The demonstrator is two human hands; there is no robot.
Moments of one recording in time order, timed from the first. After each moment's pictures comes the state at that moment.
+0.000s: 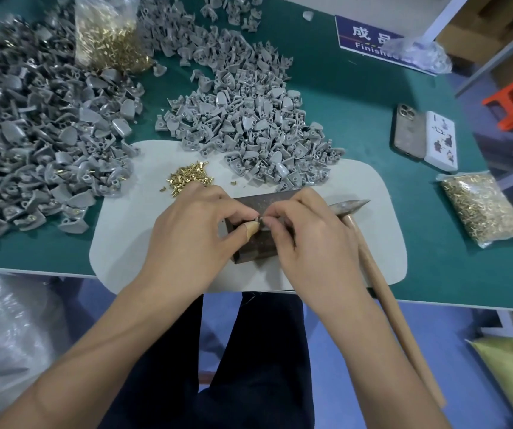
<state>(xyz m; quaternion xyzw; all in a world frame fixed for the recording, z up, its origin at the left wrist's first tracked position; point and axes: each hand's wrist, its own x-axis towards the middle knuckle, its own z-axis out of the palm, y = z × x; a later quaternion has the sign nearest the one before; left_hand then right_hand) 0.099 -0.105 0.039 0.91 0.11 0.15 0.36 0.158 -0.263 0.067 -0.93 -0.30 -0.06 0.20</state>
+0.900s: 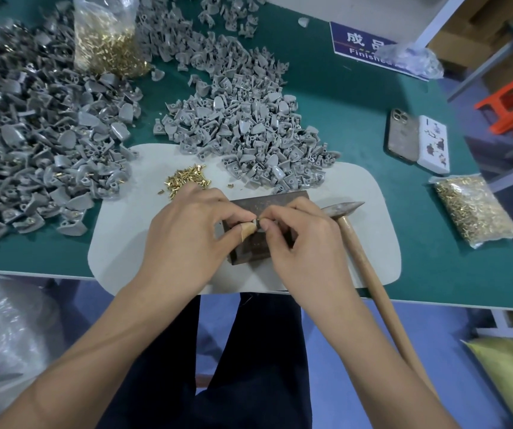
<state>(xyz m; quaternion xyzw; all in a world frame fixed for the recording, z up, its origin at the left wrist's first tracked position) 0.099 -0.102 0.035 0.91 0.10 0.17 0.35 0.159 -0.264 0.058 -0.90 -0.28 -0.01 0.33</state>
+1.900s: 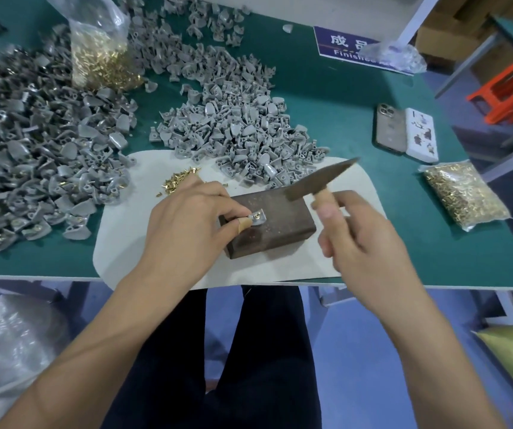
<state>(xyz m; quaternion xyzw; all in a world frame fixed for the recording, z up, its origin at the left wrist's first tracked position) 0.103 -0.099 0.041 0.94 0.06 0.18 0.28 0.156 -0.329 0.085 -0.89 -0.21 0.06 0.40</state>
